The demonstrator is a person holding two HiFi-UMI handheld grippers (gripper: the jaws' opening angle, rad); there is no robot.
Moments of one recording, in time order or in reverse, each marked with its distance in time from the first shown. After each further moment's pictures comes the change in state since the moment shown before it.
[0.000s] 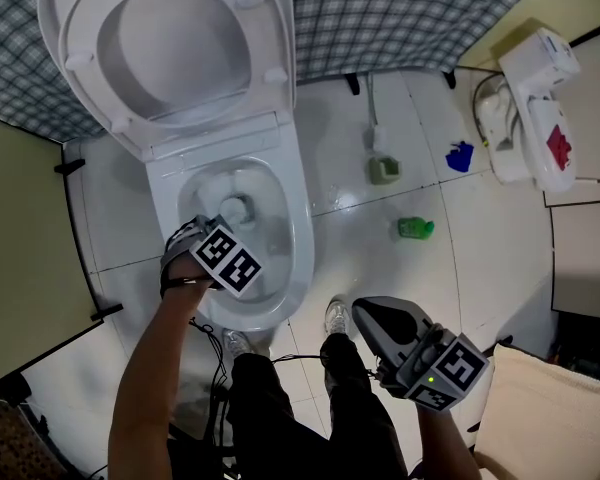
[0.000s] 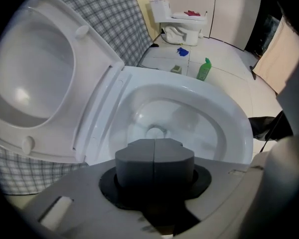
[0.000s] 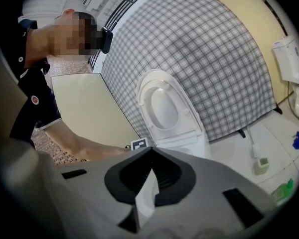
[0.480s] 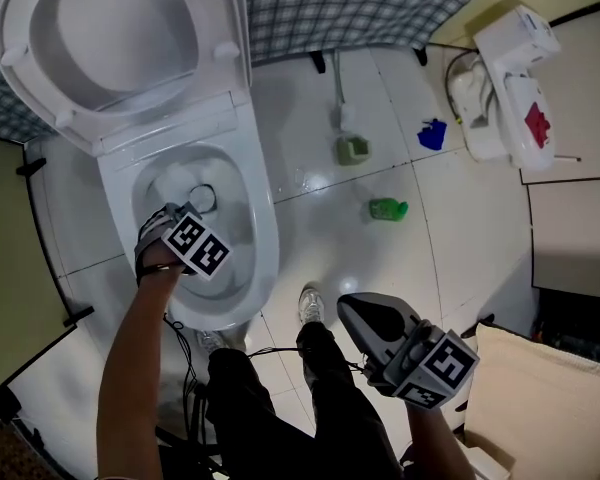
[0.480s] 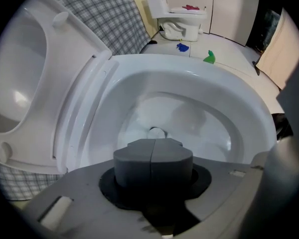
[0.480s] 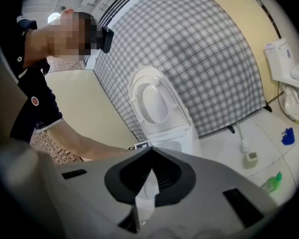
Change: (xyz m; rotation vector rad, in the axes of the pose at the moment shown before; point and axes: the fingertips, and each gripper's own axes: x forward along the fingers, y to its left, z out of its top) left arm 0.065 -0.006 0.014 0.028 0.007 0.030; right arm -0.014 -0.030 -0.025 0.020 0.032 -0.070
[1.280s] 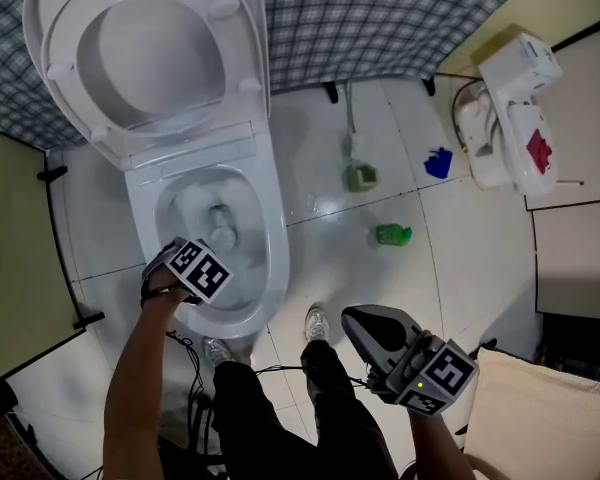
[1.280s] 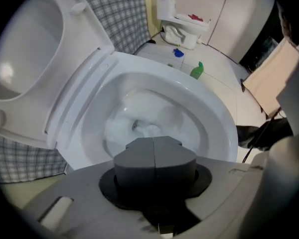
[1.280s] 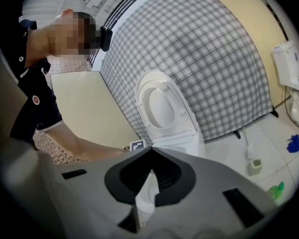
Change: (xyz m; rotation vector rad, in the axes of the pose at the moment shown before) left arm -0.049 -0.032 -0.033 -0.103 0.031 -0.236; right arm -0.009 0.019 0.025 -0.031 -0.014 0.048
